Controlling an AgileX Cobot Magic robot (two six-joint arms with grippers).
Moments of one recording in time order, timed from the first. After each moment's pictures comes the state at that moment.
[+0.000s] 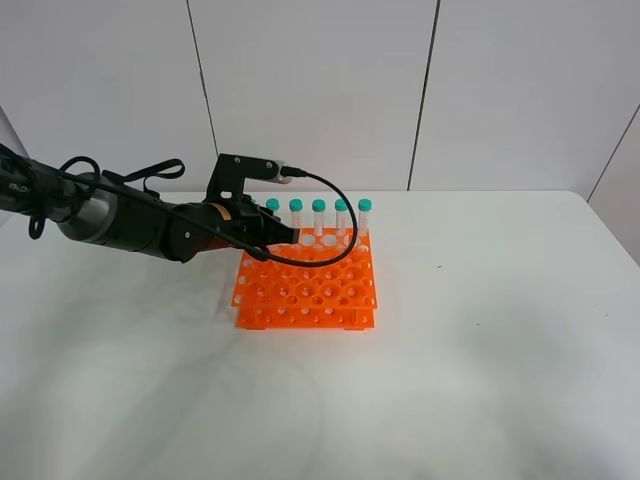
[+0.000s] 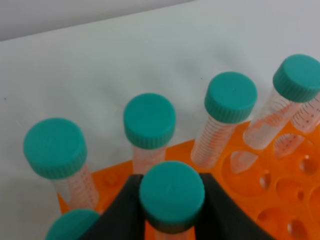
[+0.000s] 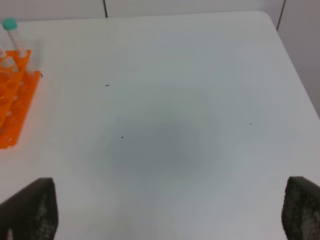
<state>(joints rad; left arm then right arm) -0.42 2.03 -1.09 -0.13 -0.33 0.06 -0.12 -0.01 -0.50 0.01 1.03 0.00</state>
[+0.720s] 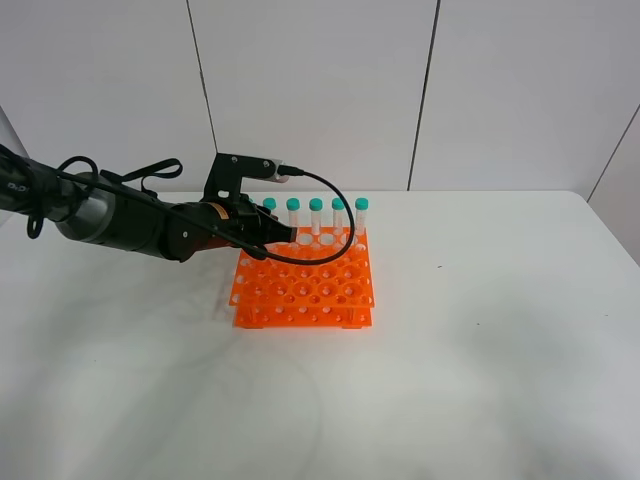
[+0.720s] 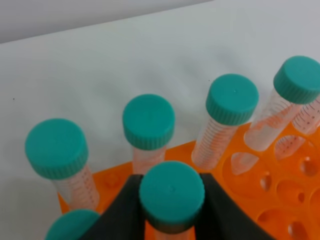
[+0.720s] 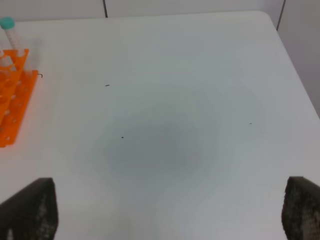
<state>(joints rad) -0.41 2.03 -1.08 -0.13 -0.33 0.06 -0.12 -0.01 -0.50 0.01 1.03 0.00</state>
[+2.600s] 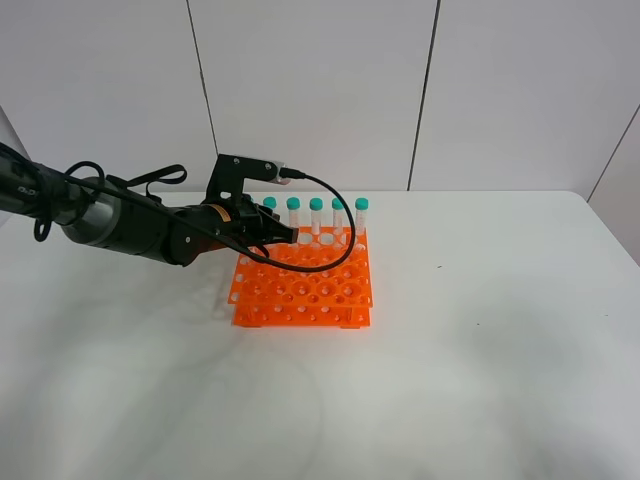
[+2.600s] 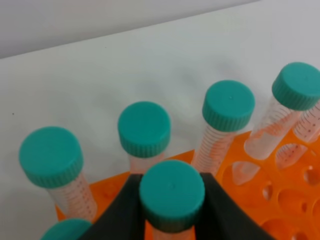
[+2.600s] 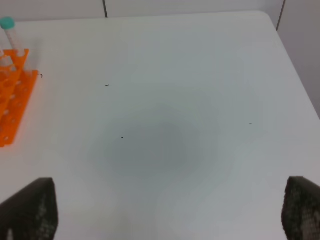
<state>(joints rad) -0.41 2.05 -1.08 -0.11 -0.39 0.06 -0.12 -0.01 -0.50 0.01 1.03 0.00</state>
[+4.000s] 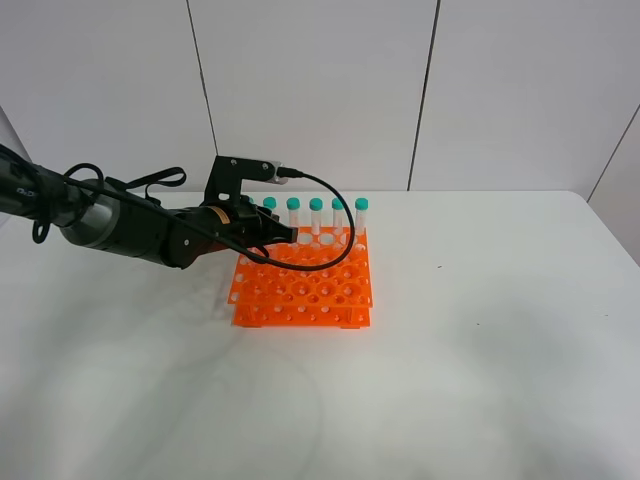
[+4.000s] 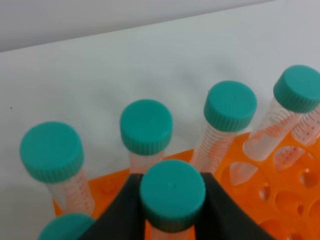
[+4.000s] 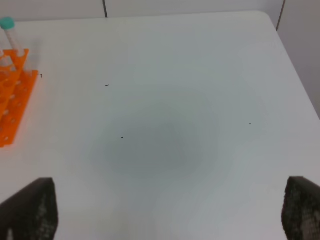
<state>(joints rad) -0.41 2.05 -1.07 -0.10 -0.41 0.02 -0.12 -0.01 -0.50 0.01 1.03 0.00</state>
